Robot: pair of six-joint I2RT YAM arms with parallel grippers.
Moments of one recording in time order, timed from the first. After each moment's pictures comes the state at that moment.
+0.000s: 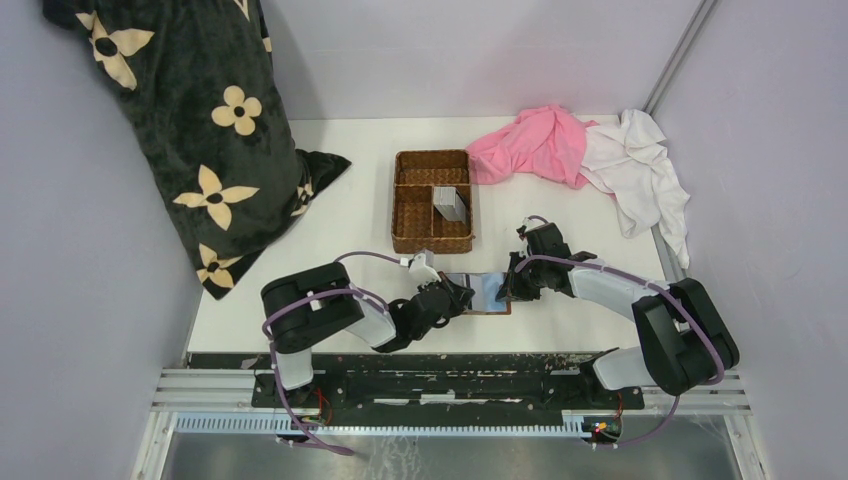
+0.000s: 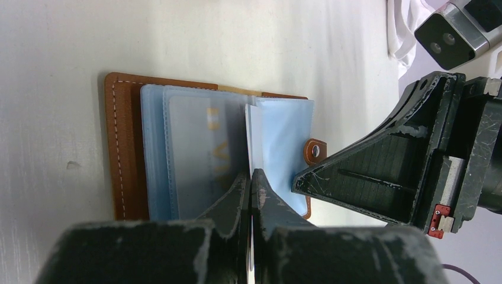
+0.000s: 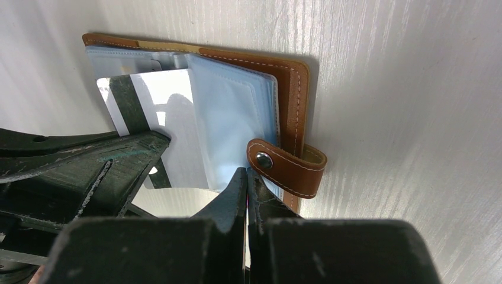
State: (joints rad) left arm -1.15 1.84 0.54 0.84 -0.47 -1.19; right arm 0.42 1.39 0.57 -0.24 -0.31 0.60
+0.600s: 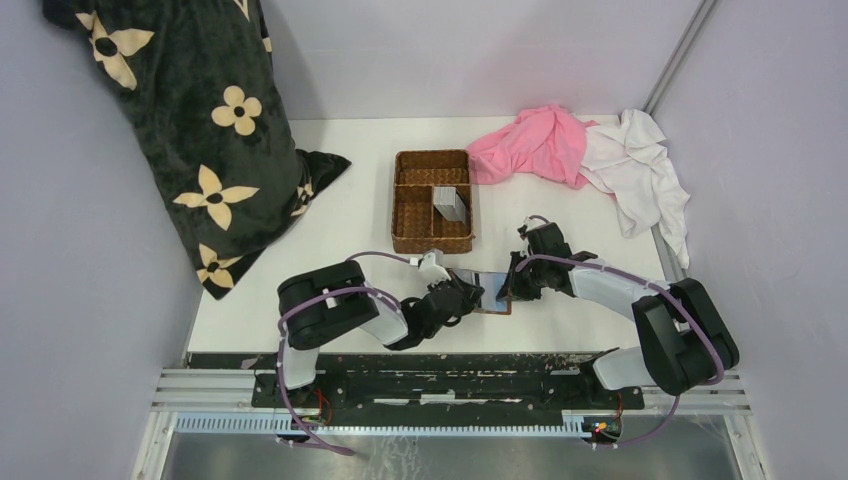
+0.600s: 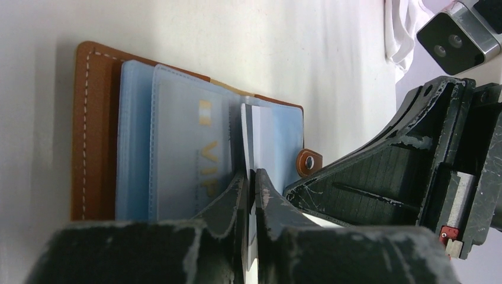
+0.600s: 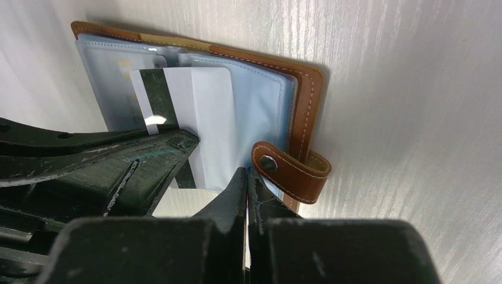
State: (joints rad) left arm -1.16 1.93 0.62 0.84 -0.48 -1.22; right arm 0.41 1.39 0.57 -0.24 -0.31 0.60
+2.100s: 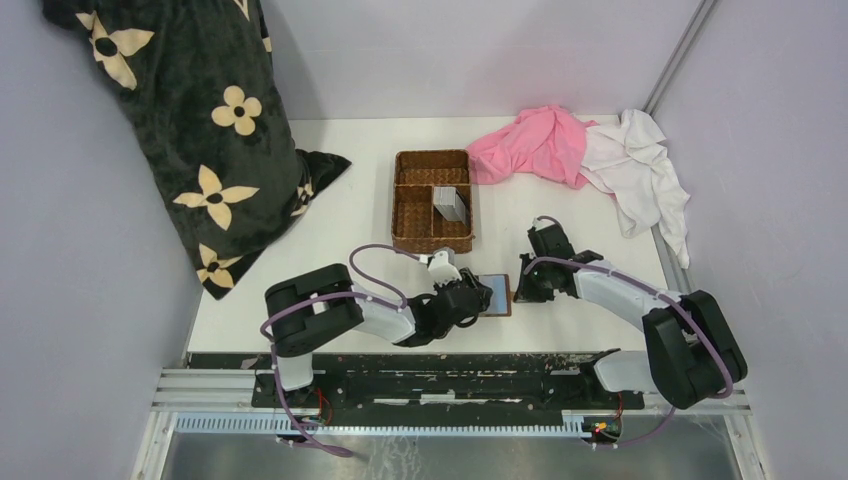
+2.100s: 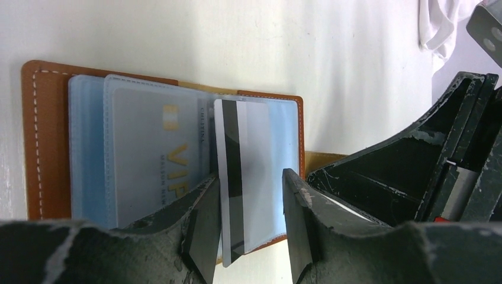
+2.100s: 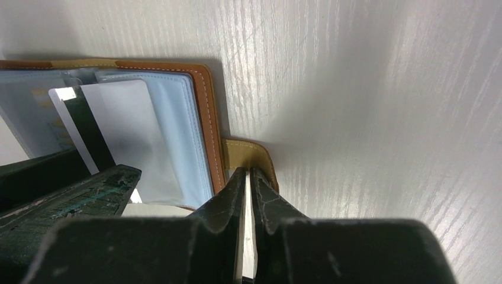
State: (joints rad) left arm -1.21 1.85 0.74 0.50 -0.56 -1.22; right arm 0.41 1.32 0.59 -0.40 -0.11 0.55
